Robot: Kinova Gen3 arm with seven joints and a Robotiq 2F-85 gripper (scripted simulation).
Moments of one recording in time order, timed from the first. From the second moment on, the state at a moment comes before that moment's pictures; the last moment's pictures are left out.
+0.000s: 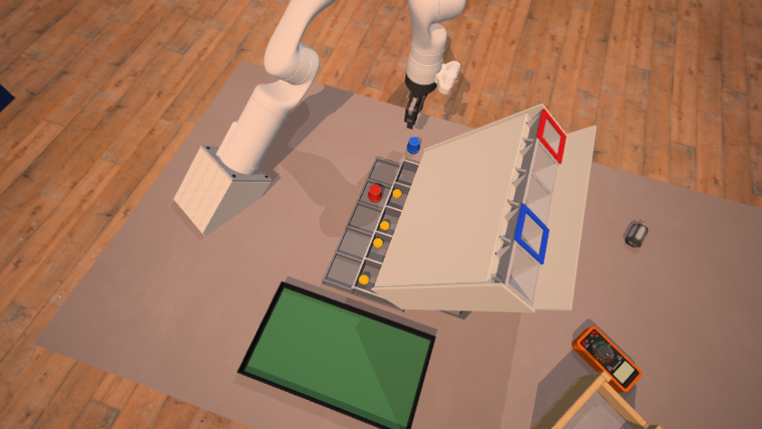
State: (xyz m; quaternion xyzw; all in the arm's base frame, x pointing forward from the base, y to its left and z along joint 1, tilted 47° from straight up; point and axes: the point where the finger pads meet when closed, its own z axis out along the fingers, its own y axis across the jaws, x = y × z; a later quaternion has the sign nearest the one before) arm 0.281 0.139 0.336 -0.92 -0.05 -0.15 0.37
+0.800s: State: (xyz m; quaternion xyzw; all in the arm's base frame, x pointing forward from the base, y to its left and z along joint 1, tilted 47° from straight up) arm 0.288 0.147 0.338 -0.88 -0.28 -0.24 0.31
